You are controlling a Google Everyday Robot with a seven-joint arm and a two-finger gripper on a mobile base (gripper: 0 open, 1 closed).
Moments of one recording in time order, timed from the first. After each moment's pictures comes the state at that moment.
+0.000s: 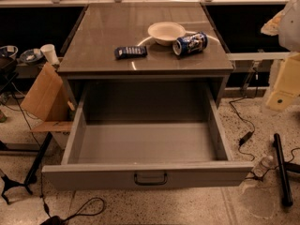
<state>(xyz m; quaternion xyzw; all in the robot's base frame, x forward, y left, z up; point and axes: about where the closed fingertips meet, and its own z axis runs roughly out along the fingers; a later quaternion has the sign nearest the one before) 0.446 -0.225 0.991 -0.59 0.79 -0.07 0.16</state>
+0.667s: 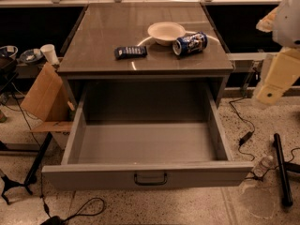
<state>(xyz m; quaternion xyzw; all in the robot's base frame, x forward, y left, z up) 0.460 -0.218 0.990 -0.58 0.79 -0.05 0.19</state>
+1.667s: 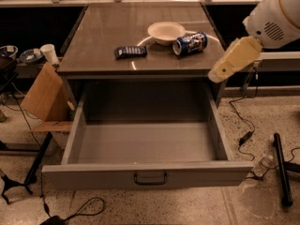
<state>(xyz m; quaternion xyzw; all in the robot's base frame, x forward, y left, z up) 0.535 -0.191 0.978 -0.45 0.83 0.03 0.32</state>
